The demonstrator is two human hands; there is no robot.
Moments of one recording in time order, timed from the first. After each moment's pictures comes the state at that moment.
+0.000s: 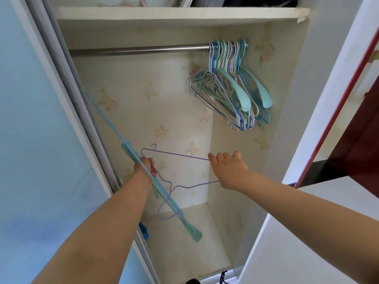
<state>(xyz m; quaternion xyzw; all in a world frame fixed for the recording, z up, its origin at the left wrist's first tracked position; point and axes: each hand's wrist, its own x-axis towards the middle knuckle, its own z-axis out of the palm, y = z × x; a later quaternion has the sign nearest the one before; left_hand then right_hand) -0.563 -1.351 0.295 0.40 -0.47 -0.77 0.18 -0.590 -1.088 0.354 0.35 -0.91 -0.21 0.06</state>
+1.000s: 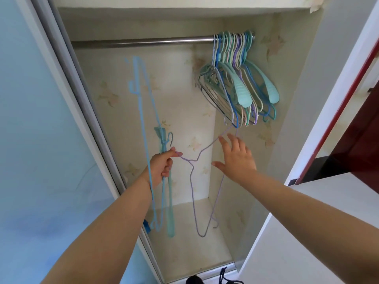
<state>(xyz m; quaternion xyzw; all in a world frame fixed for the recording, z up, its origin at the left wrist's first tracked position) -0.543 -1.320 0.305 0.21 -0.62 -0.75 0.07 -0.624 -1.086 0.319 0.28 -0.95 0.03 0.16</state>
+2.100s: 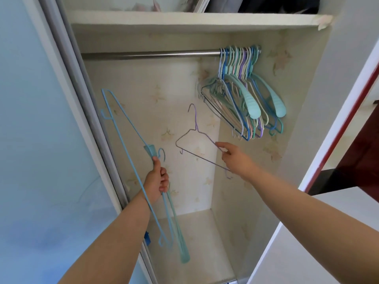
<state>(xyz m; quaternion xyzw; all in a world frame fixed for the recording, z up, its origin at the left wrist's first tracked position) -0.535 -1.329 0.292 0.28 -0.54 -0.79 0.11 -0.648 -1.111 0.354 0.21 -0.87 0.45 -0.06</state>
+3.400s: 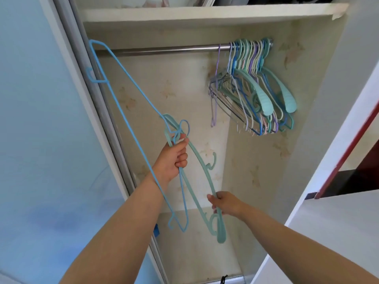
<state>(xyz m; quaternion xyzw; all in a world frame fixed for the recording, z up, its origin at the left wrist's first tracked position) -0.541 -1.301 0.356 0.14 -0.51 -0.84 0.14 -0.594 -1.112 0.244 0.19 -0.84 0.39 -0.33</state>
